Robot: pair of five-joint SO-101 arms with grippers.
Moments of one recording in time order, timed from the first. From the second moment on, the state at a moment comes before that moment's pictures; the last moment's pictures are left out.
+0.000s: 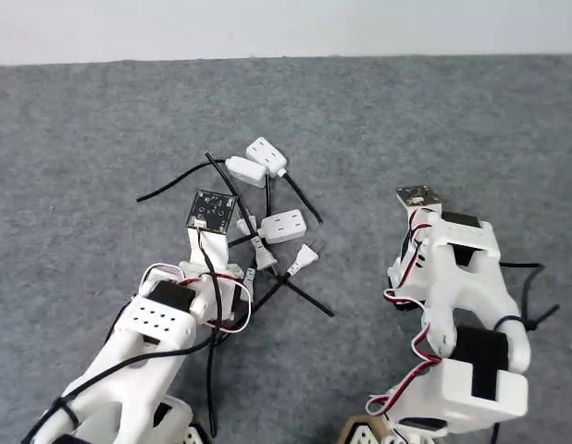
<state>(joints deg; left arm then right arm) 15.6 -30.0 66.2 43.5 12.4 9.5 2.2 35.4 65.4 20.4</state>
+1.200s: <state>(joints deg) 24.1 -12.0 50.4 57.5 5.0 9.5 2.2 35.4 65.1 20.4</state>
